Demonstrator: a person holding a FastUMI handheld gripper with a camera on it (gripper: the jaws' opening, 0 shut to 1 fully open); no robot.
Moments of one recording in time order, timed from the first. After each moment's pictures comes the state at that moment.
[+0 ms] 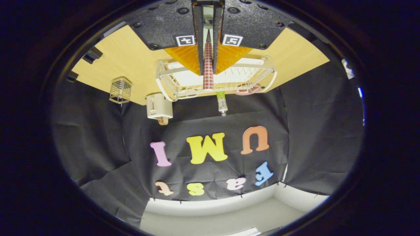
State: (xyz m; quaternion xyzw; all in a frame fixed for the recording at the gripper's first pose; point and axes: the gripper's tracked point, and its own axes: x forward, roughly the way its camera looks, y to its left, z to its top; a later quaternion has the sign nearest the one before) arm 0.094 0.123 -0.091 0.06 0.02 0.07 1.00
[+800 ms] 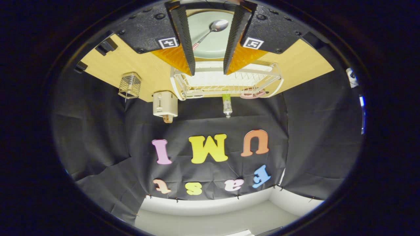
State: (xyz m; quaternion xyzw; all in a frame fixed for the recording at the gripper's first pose) arm 0.079 0.074 -0.086 0.03 0.02 0.06 1.00
